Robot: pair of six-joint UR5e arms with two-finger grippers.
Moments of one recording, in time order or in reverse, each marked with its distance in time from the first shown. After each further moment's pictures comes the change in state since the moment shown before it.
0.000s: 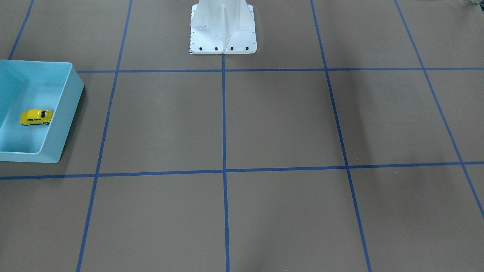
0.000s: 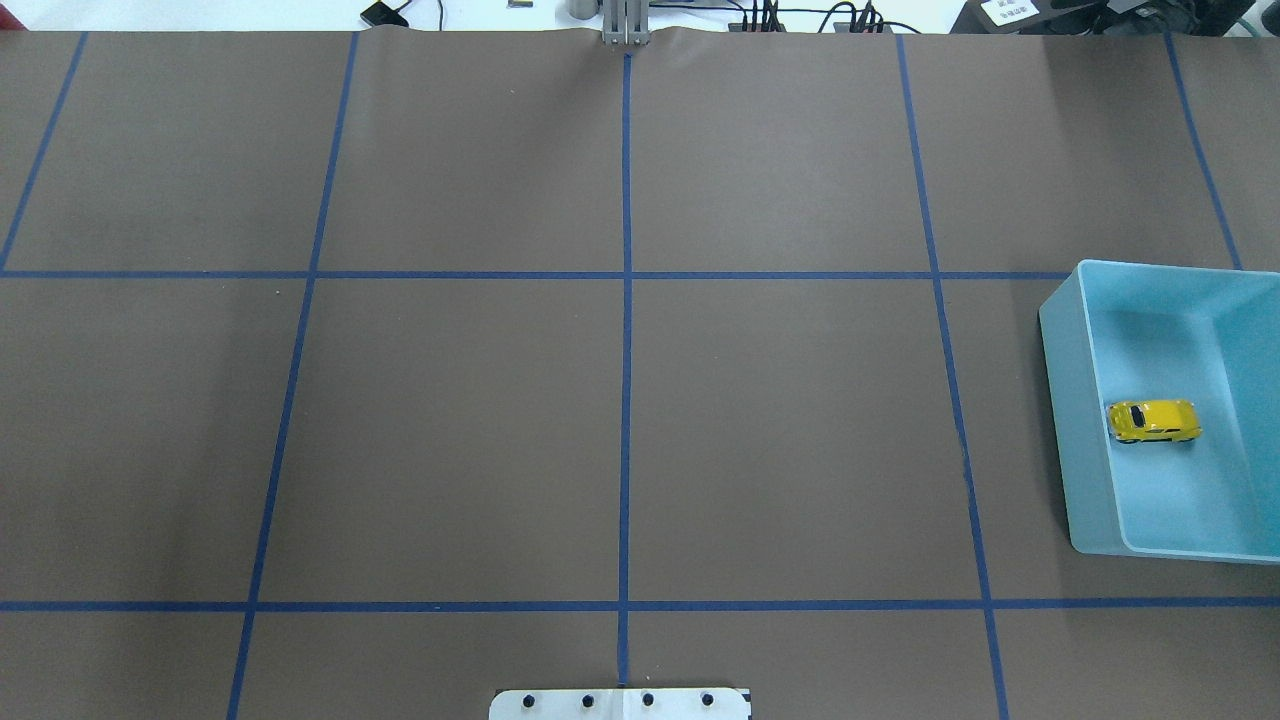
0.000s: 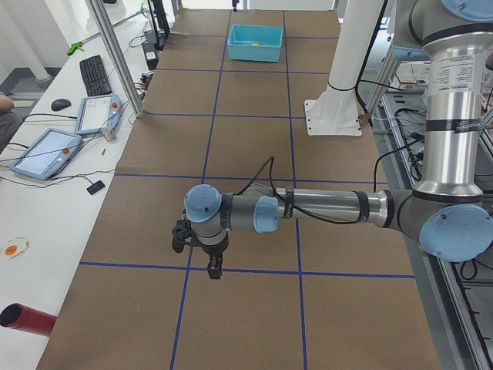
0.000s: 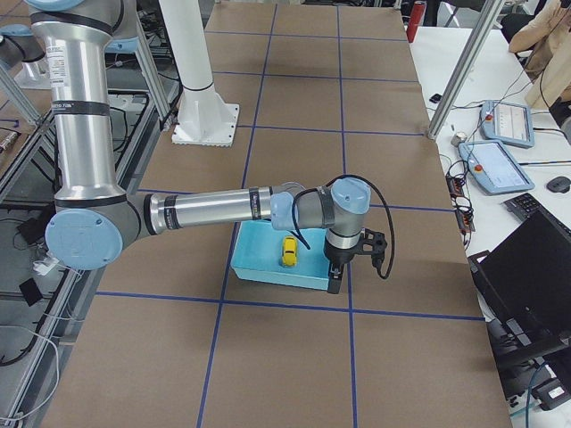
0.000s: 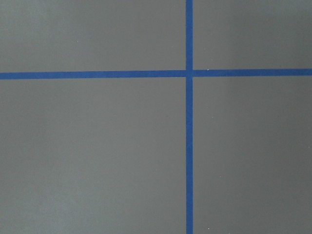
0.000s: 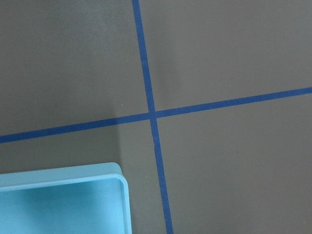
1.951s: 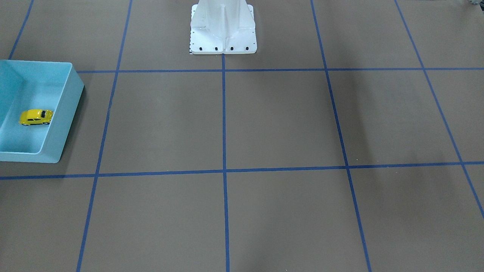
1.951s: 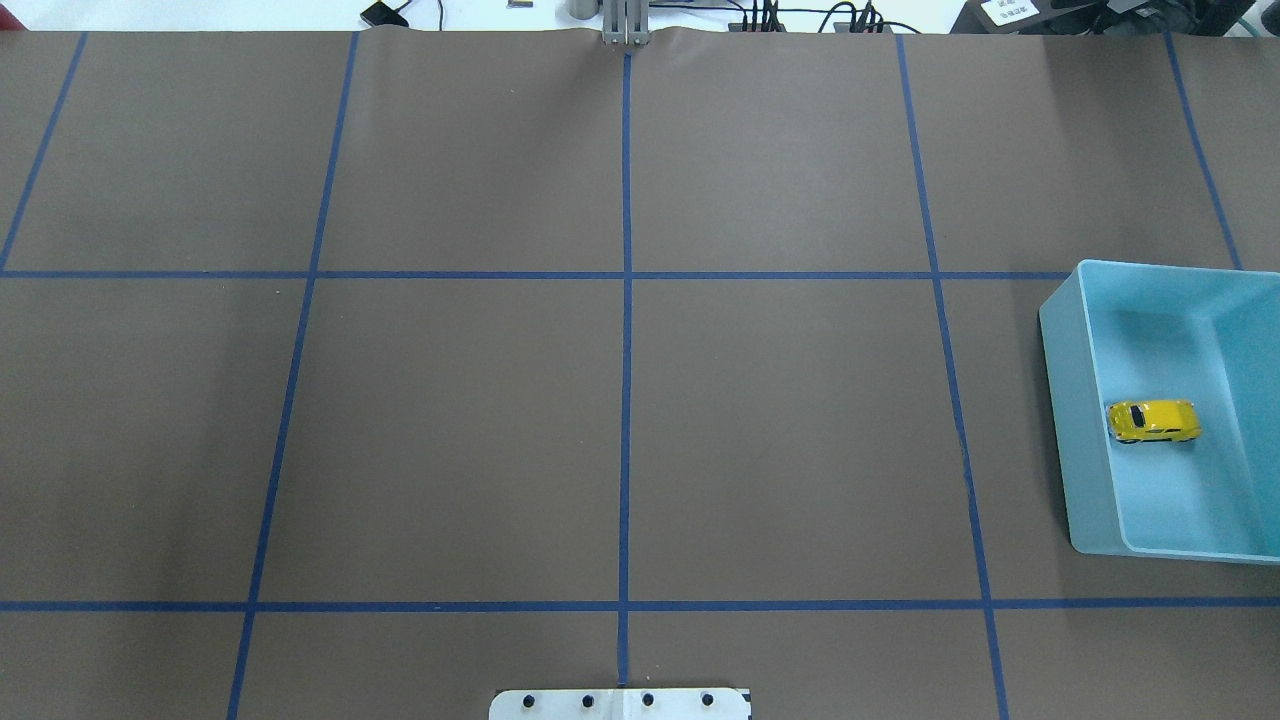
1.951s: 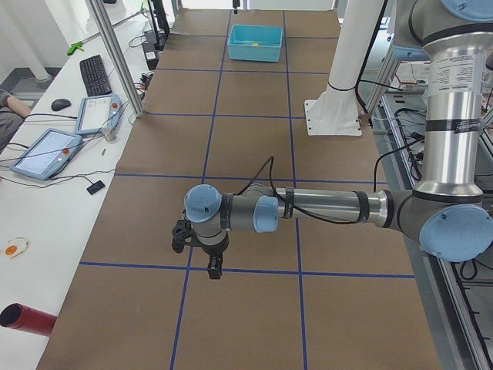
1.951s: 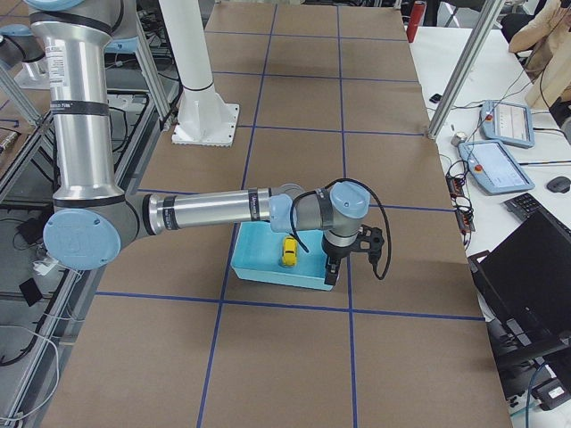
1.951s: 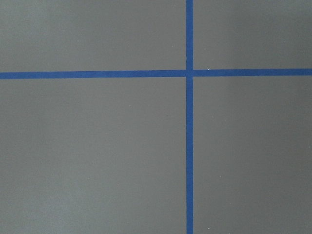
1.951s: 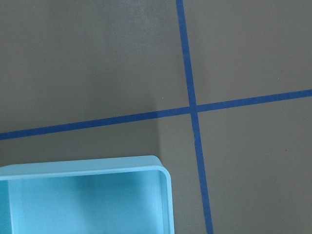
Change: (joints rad) left arm 0.000 0.000 0.000 0.001 0.001 0.000; right arm 0.003 -0.004 -0.001 0.009 0.134 0.007
